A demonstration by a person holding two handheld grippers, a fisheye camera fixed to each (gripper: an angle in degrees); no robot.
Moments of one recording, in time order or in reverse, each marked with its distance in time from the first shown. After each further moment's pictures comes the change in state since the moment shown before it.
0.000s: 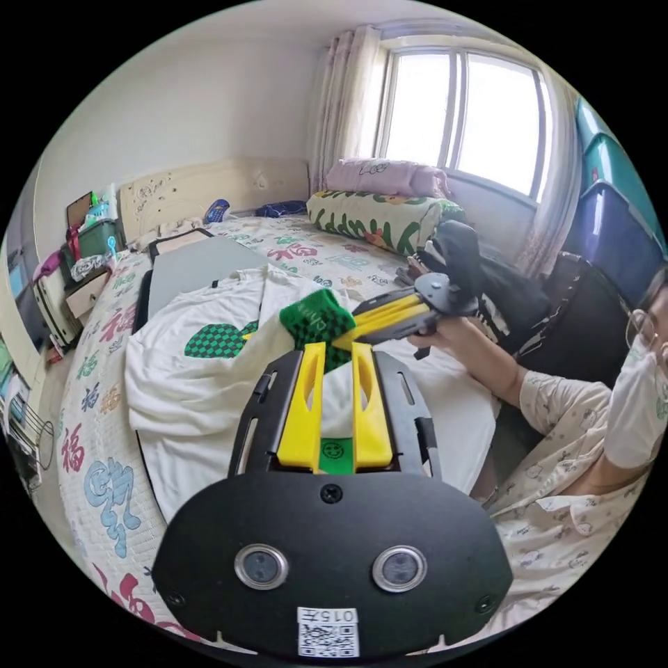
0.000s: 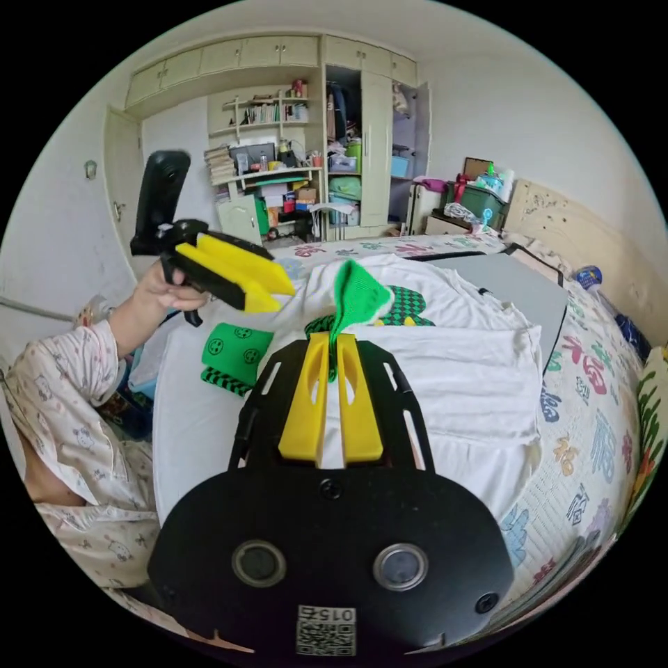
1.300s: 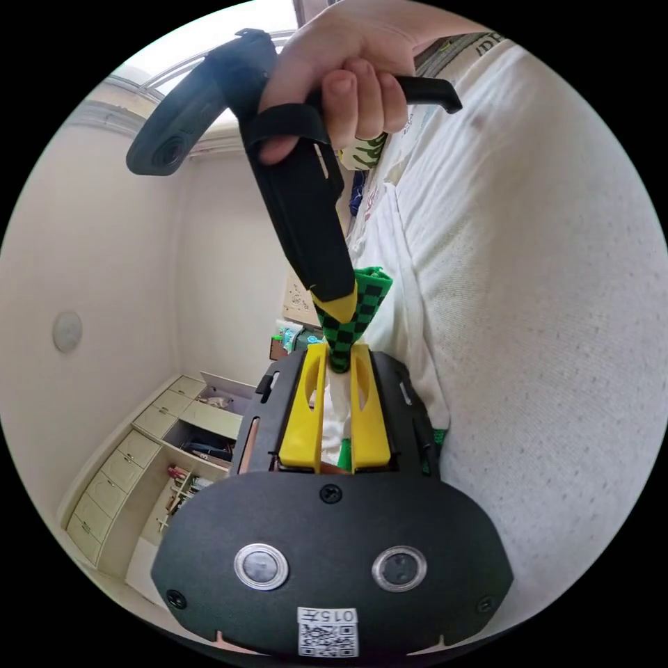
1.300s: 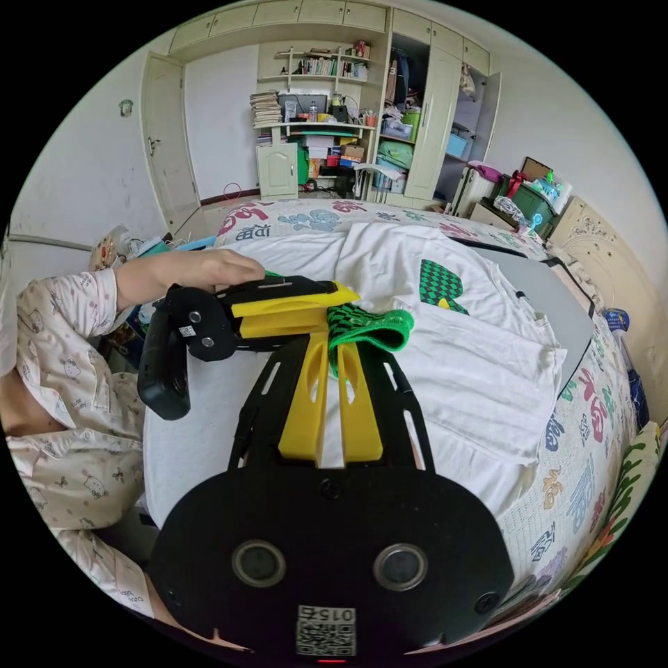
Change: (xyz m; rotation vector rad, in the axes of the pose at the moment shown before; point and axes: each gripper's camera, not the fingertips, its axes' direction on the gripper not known) left arm 0.047 0.466 0.268 -0.154 -1.204 0.765; right arm -0.015 0.022 0.077 -0.230 -0.034 -0.231
